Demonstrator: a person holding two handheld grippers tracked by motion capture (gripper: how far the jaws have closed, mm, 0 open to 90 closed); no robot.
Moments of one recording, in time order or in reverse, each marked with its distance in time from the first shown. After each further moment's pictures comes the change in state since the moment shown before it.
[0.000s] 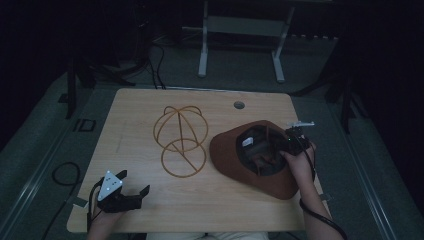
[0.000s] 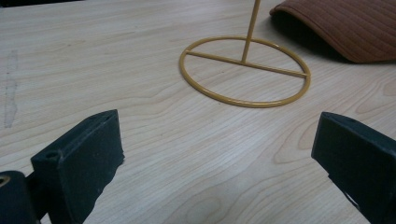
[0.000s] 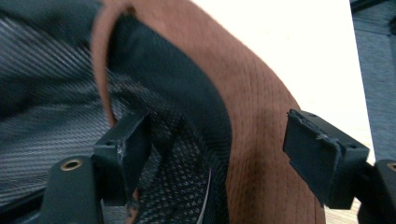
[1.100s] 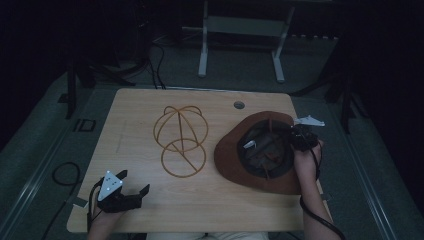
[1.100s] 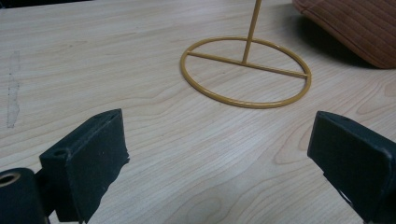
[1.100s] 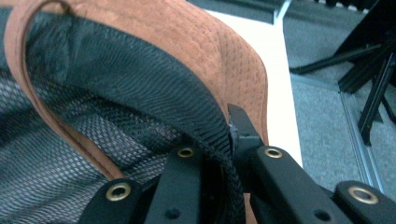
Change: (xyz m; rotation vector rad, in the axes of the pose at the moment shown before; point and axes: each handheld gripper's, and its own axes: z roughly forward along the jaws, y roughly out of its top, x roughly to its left) left arm 0.000 0.001 0.000 0.002 0.006 0.007; right arm 0.003 0.011 -0.047 -0.208 -0.081 -0.066
